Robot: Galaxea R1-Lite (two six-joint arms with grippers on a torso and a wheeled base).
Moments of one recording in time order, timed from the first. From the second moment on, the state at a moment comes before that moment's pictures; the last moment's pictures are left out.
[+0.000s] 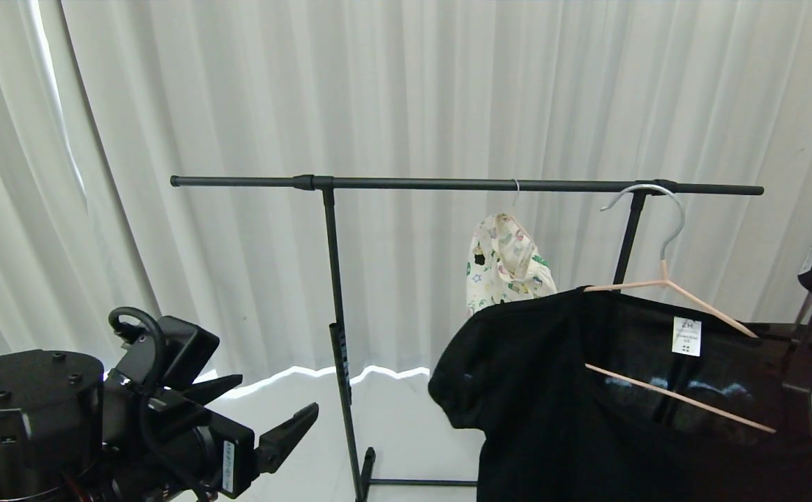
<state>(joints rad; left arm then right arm) -0.52 1.31 -0.30 -0.57 0.10 -0.04 0.34 1.14 -0.66 -0.11 0.26 -0.41</state>
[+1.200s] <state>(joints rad) -0.53 1.54 -0.35 -0.69 0.59 -0.03 0.07 1.02 -0.58 0.08 0.09 -0.35</state>
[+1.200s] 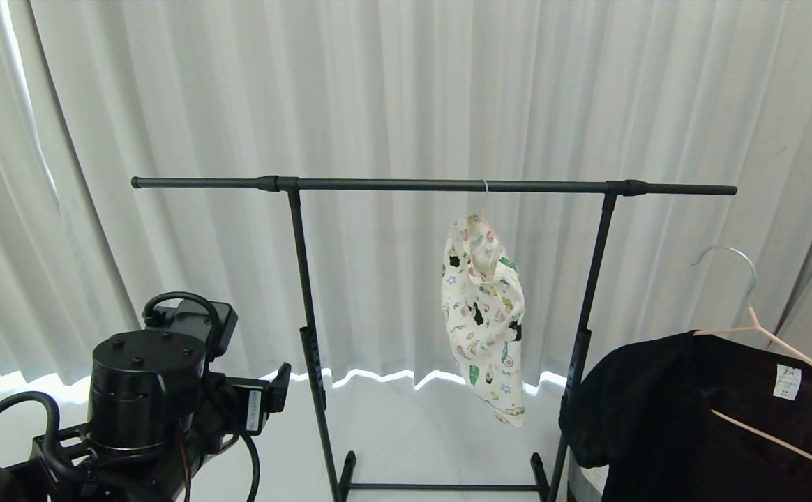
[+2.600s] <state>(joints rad) -0.53 1.48 -0.34 -0.69 0.59 0.03 0.28 1.27 -0.74 -0.26 0.09 -0.01</state>
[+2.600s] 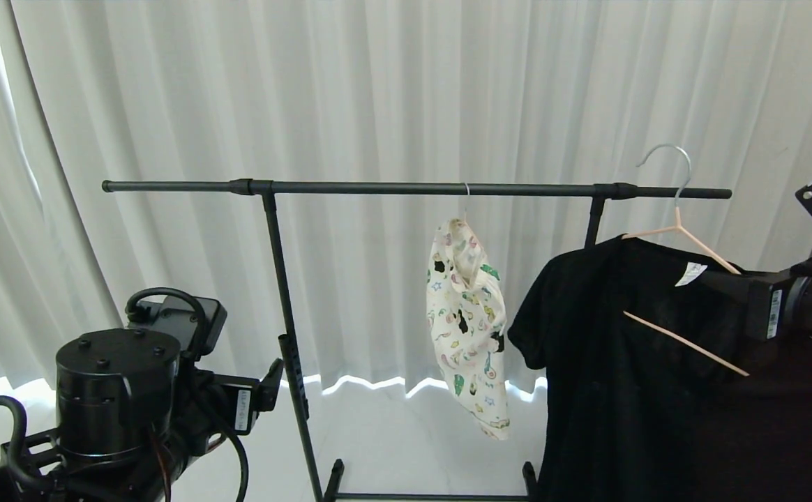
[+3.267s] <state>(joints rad) -0.53 1.48 -0.34 -0.69 0.59 0.03 0.31 1.27 -0.74 -0.26 0.10 -0.01</state>
